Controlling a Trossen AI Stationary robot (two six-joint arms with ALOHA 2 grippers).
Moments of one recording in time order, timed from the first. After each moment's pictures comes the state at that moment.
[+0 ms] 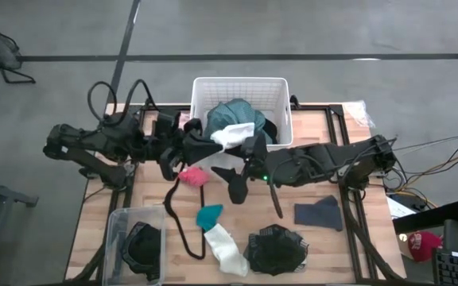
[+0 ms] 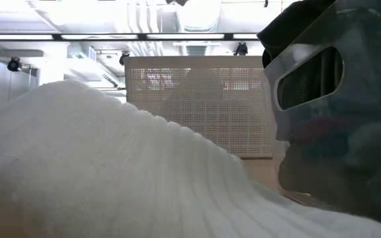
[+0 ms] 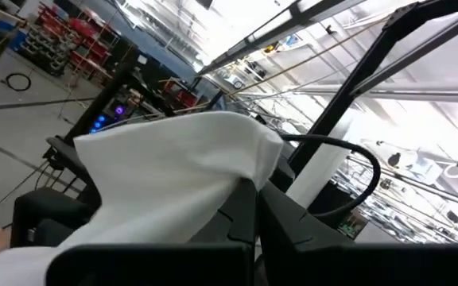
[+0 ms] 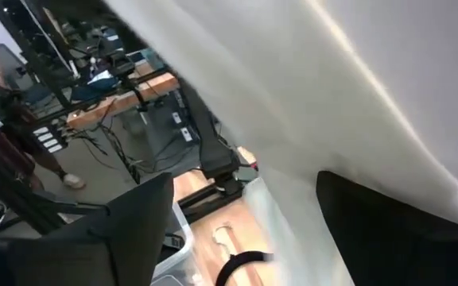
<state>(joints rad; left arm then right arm) -0.24 1.29 1.56 0.07 -0.14 -0.62 0.32 1.76 2.02 -0.58 0.60 0.51</state>
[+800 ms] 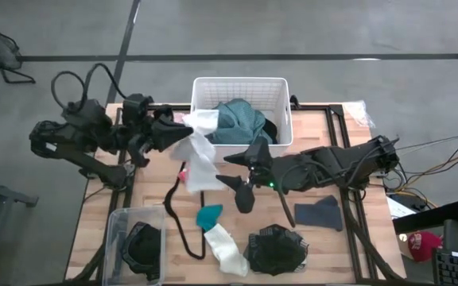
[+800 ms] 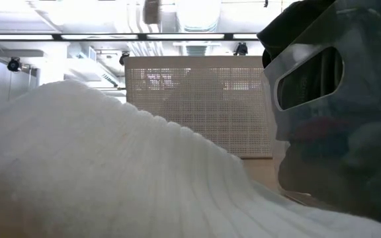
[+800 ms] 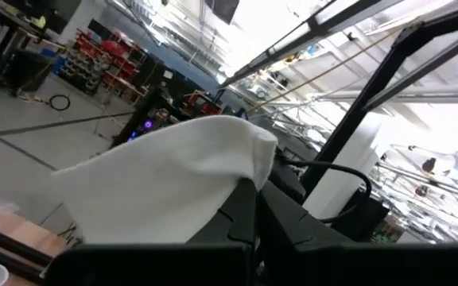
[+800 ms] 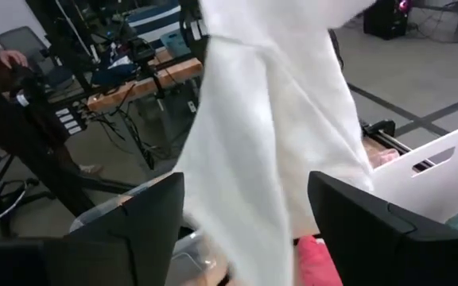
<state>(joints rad) -0.23 1.13 1.57 -0.12 -0.23 -0.57 0.37 1.74 2.03 -0.61 0.57 0.49</state>
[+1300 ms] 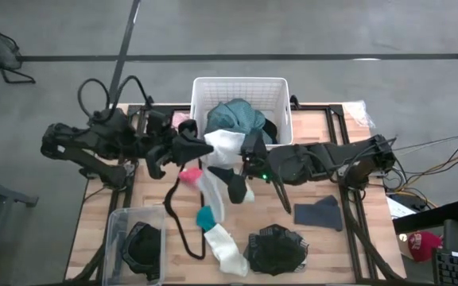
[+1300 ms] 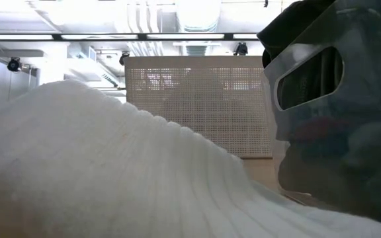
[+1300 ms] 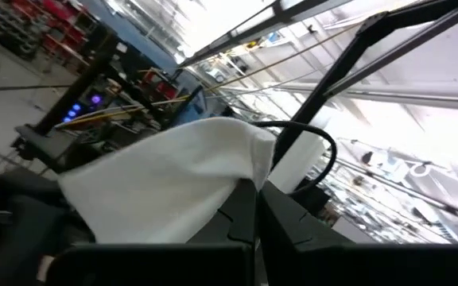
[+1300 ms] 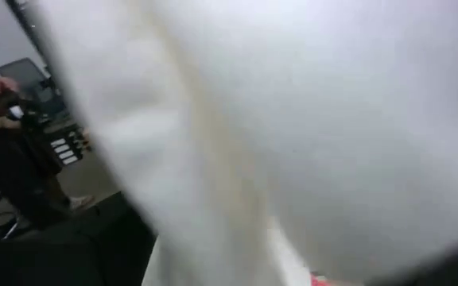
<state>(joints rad) -0.24 1.25 1.57 0.05 -0.08 -0.67 0.31 1.76 2.02 -0.48 0.58 0.43</state>
